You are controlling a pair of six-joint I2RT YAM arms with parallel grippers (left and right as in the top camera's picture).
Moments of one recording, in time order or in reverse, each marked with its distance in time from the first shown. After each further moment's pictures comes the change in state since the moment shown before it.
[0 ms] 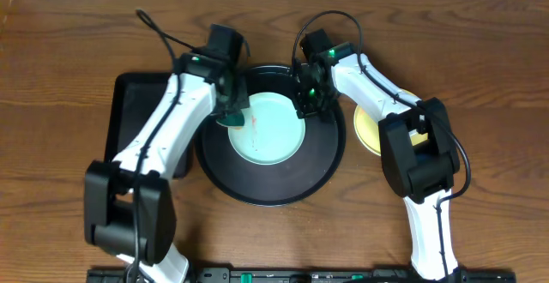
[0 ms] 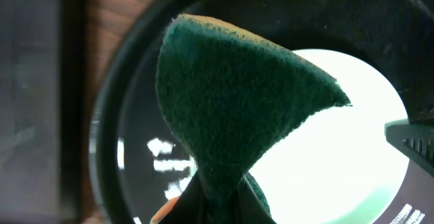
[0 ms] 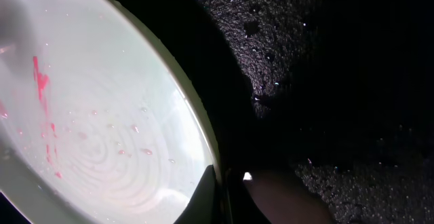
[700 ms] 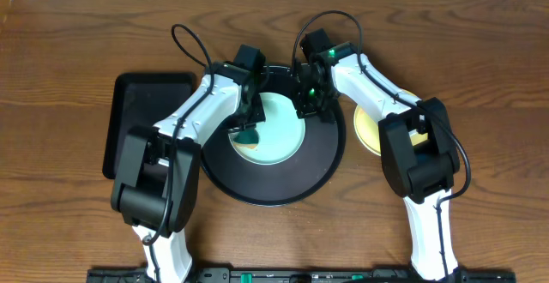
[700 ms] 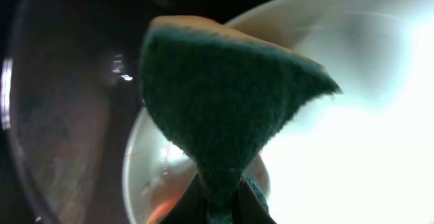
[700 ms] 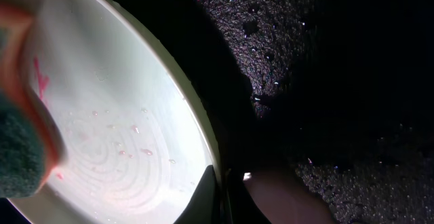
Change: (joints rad) left arm -0.059 0.177 -0.040 0.053 0.047 -0.118; right arm 0.000 0.000 0.000 0.000 0.000 0.008
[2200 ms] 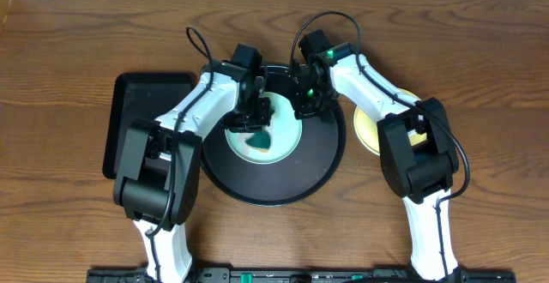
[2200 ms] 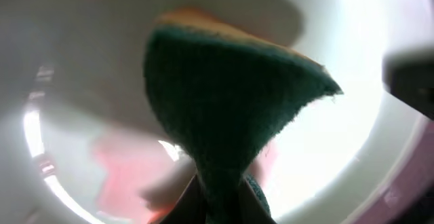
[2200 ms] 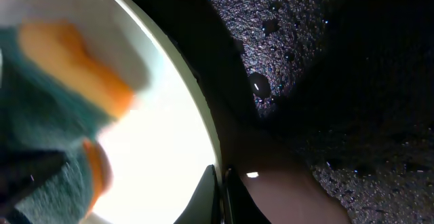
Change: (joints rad) left arm 0.021 0.032 0.010 0.009 0.269 0.286; right arm 0.005 0.002 0.000 0.003 -0.017 0.003
